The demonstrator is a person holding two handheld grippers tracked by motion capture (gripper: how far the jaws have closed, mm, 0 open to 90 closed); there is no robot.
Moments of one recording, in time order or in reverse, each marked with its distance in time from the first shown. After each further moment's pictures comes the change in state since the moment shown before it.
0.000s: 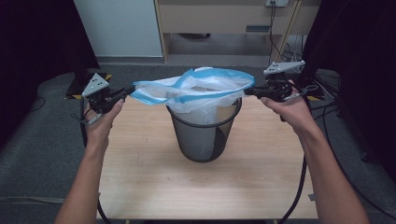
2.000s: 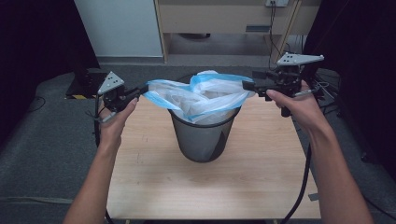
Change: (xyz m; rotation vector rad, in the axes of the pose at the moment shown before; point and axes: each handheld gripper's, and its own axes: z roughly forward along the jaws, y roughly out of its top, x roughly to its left) left arm -0.029 0.011 0.025 0.012 -0.030 -0.012; right arm 0.007 0.021 -0.027 -0.200 0.044 0.024
